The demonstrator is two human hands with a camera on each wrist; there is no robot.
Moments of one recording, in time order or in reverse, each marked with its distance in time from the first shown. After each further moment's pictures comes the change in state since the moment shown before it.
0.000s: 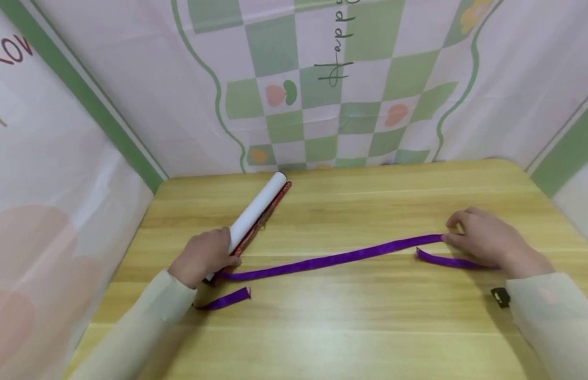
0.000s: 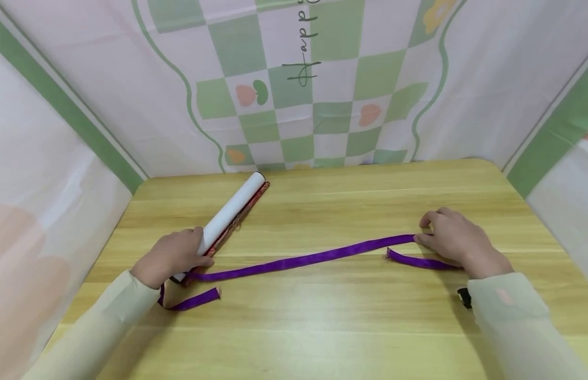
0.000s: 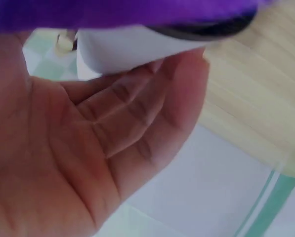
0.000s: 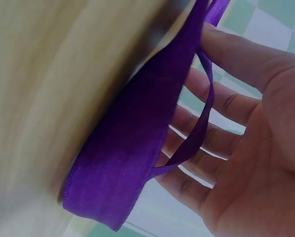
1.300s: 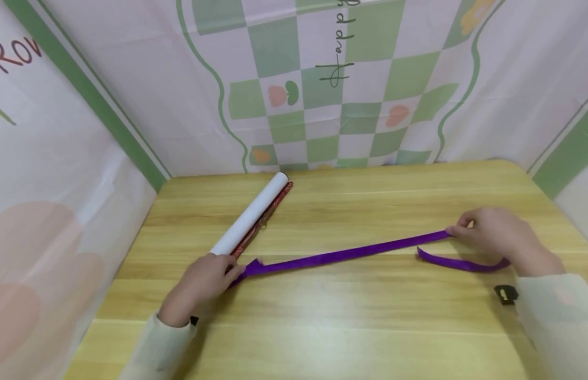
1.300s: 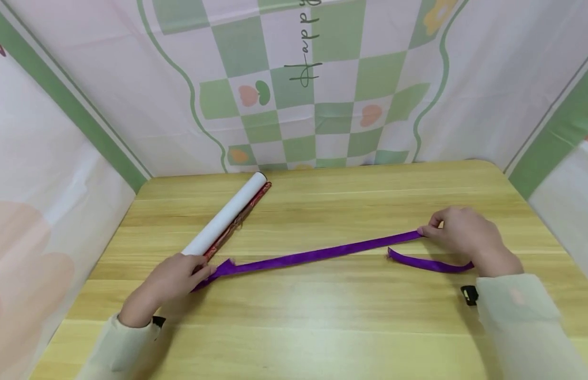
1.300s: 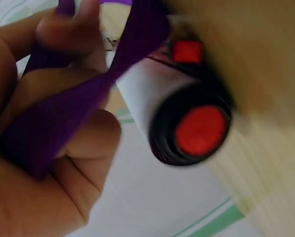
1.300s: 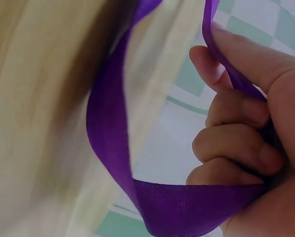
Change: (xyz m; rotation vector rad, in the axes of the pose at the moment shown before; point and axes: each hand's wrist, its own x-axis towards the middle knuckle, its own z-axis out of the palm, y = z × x) left_hand -0.046 0.010 0.026 -0.183 0.117 0.077; right_hand -0.001 0.009 -0.016 0.039 -0.022 0.086
